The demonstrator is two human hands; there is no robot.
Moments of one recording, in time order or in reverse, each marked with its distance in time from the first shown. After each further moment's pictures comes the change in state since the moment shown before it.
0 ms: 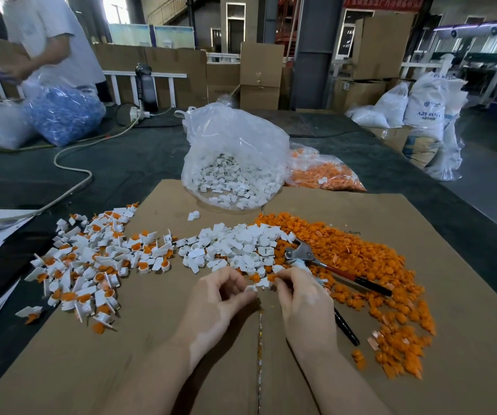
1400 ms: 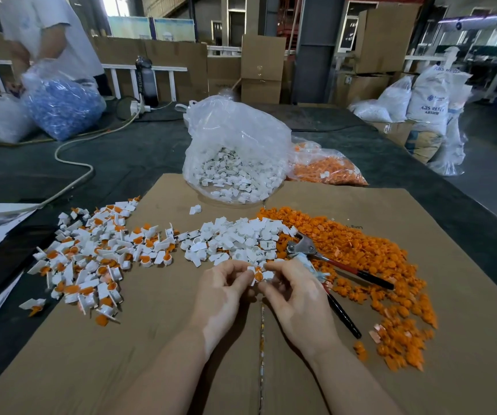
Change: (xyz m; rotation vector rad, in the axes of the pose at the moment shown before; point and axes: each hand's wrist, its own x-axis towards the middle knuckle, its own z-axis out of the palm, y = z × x) left_hand 0.007 -0.003 0.016 -0.349 0.059 -0.169; right_hand 0.000 0.003 -0.002 0.196 -0.154 -0.062
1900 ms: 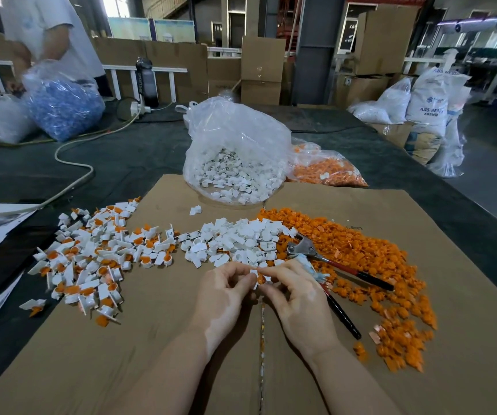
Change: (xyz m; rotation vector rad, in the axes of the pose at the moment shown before) left_hand -0.001 -0.002 -0.003 0.100 -0.027 0.033; right_hand 0.001 -0.002 0.000 -0.014 -0.025 -0.053
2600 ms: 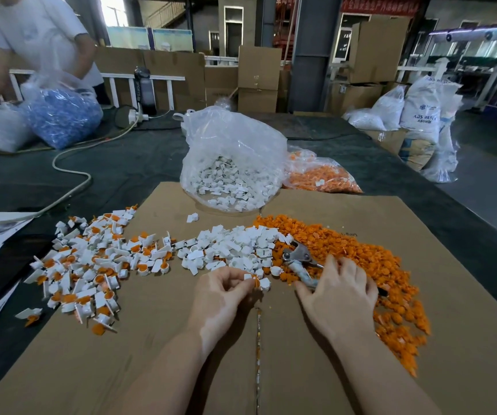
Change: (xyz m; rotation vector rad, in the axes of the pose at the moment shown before) left_hand 0.002 0.008 0.000 0.054 0.033 -0.017; right_hand 0.012 0.017 -0.035 -0.814 -0.133 0.531
